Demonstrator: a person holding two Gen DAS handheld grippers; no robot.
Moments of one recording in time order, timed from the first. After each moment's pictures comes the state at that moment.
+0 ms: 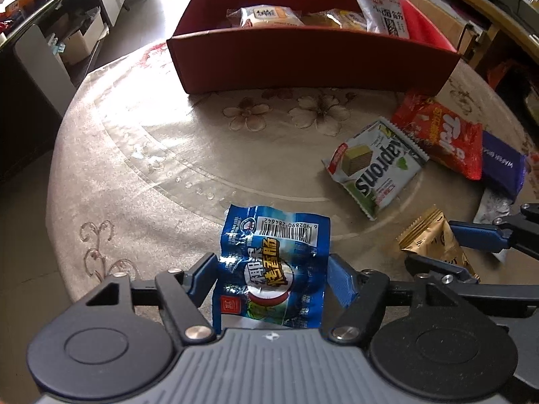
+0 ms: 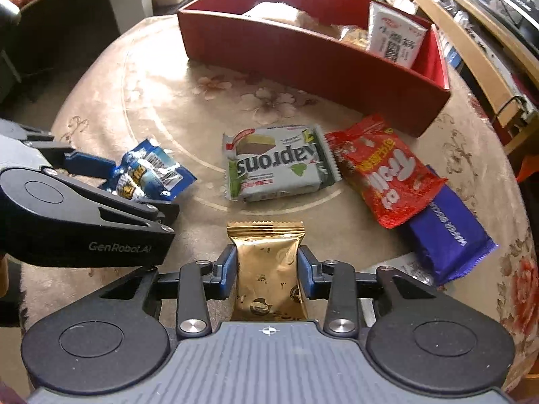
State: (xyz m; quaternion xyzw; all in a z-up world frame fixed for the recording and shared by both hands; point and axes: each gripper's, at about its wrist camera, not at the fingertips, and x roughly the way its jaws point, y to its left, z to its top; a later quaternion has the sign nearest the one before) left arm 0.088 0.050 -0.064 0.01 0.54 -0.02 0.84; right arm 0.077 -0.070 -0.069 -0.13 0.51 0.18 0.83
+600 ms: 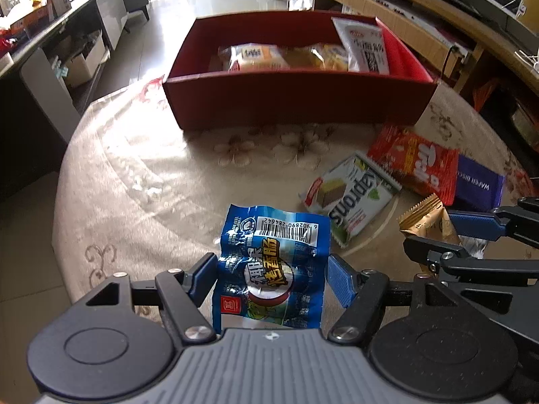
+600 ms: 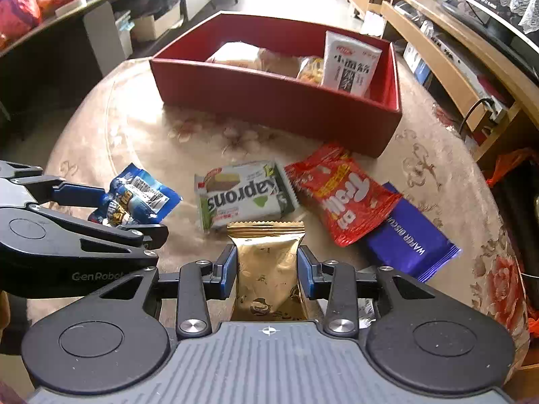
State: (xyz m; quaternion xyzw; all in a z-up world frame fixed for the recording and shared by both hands) left arm 0.083 0.037 -0.038 0.01 0.50 -0.03 0.86; right arm 0.080 -0.091 -0.043 -0.10 0.47 0.15 0.86
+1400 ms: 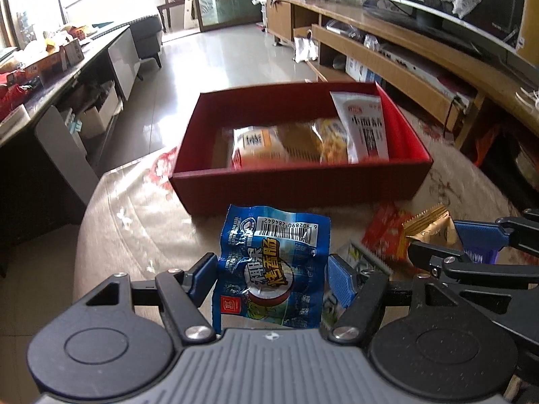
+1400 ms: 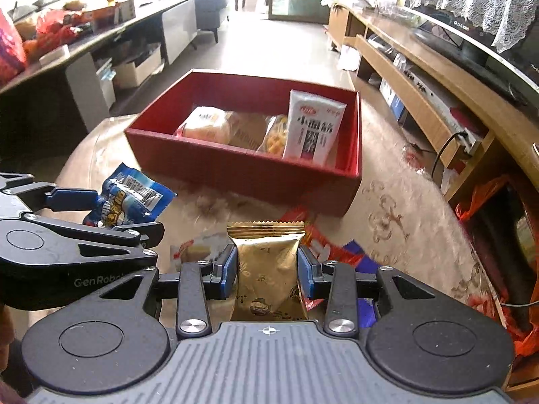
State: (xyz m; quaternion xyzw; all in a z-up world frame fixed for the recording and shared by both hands) left arm 0.117 0.023 0.007 0.02 0.43 0.00 0.90; right arm 0.106 -0.107 -0.009 -0.08 0.42 0.13 0.90
